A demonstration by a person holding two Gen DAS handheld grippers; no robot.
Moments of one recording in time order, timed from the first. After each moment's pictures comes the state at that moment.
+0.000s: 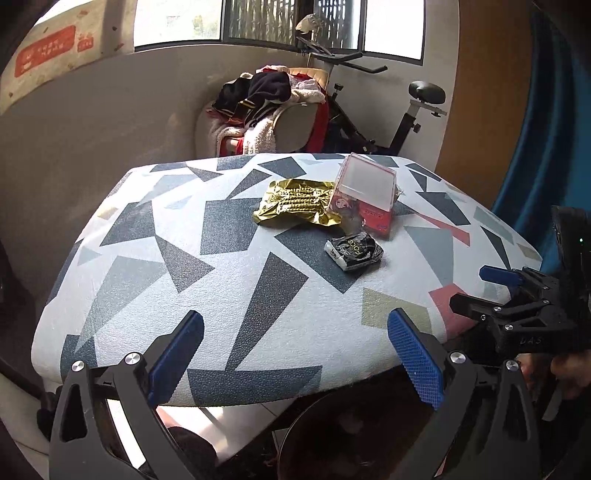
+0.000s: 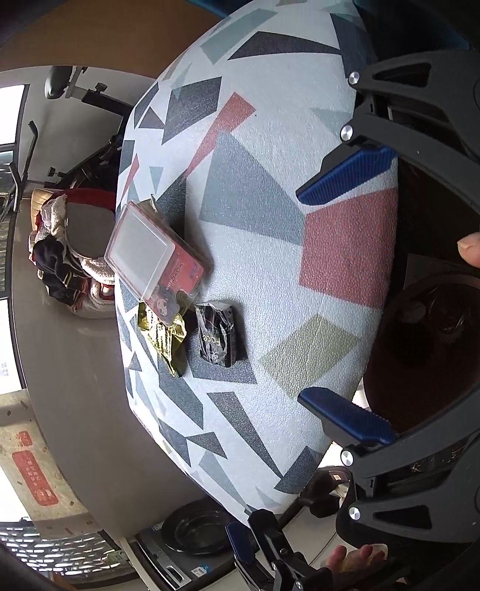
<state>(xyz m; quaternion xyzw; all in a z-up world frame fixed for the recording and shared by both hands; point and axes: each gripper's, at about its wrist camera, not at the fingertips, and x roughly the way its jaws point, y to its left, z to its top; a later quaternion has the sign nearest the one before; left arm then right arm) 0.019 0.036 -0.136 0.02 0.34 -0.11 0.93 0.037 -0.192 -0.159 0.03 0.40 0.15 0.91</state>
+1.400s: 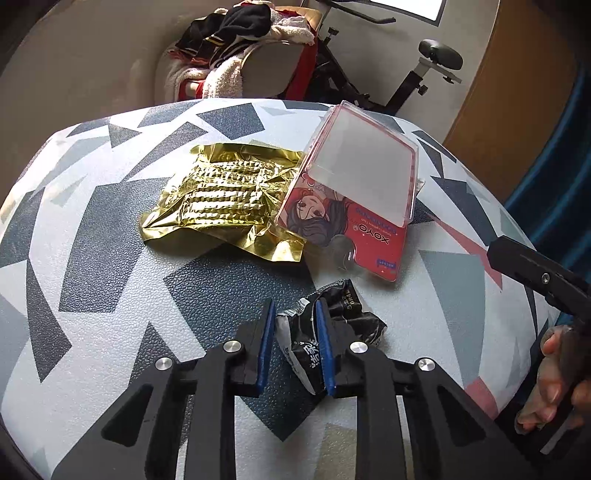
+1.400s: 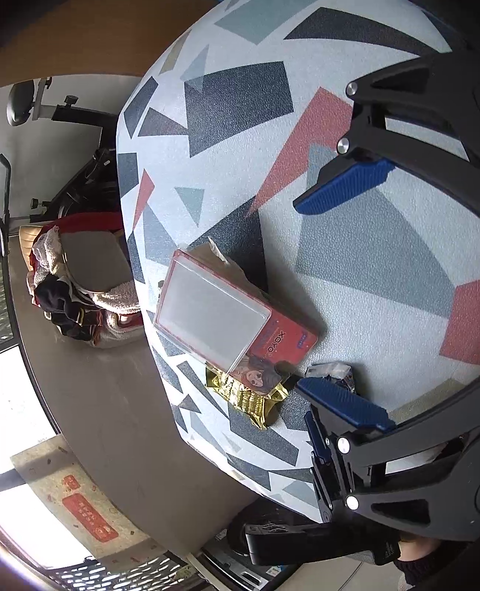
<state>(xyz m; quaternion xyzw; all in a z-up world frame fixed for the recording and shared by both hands) 0.187 -0.043 -0.198 -0.02 0.45 -0.15 0.88 0.168 -0.246 -0.155 0.13 0.41 0.14 0.89</state>
